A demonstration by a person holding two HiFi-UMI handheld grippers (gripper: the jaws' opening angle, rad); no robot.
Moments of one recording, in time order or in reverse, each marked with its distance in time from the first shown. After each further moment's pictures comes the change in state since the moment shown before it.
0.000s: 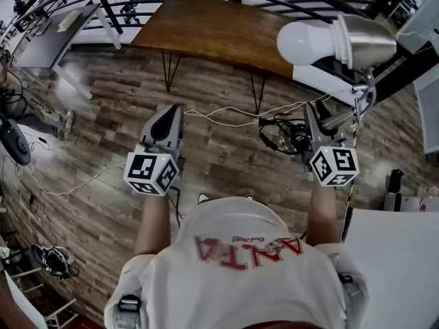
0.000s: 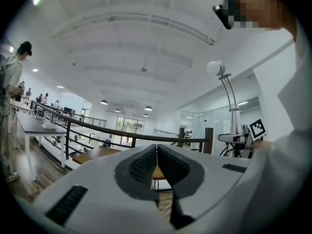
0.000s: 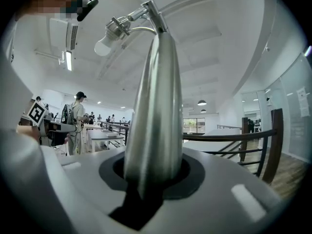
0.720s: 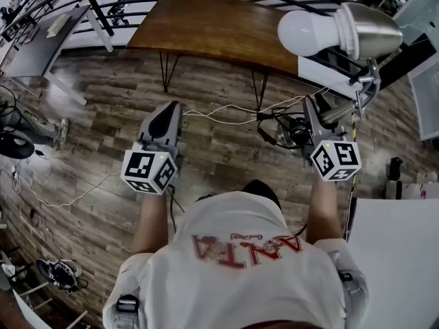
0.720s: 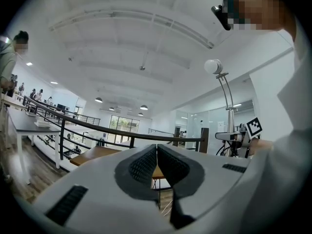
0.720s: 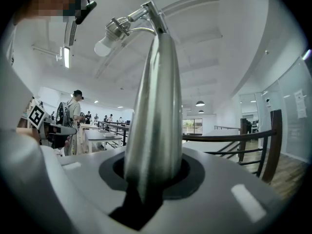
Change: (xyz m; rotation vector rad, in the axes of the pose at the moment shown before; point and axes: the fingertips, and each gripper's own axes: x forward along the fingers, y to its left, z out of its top) left arm 0.005 0.079 -0.003 -0.009 0.009 -0.079; right arm 0.050 0.060 -0.001 -0.003 -0.002 -0.040
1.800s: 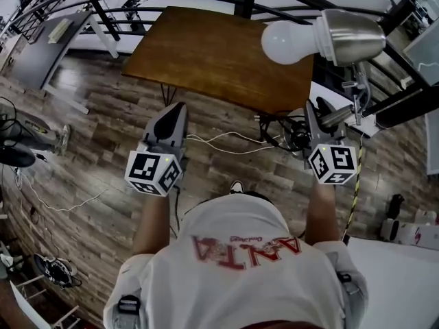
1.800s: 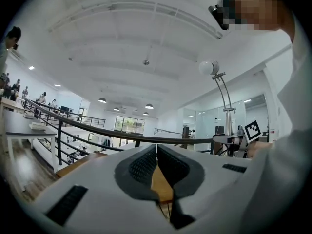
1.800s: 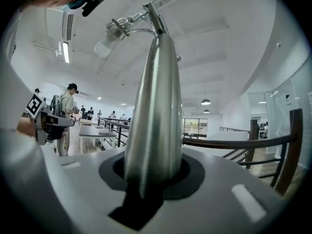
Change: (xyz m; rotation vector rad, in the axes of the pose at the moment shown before) left arm 0.256 0.068 0.024 0.012 0.007 0.071; right arm 0.253 -0.147 0.003 -0.047 0.020 0.054
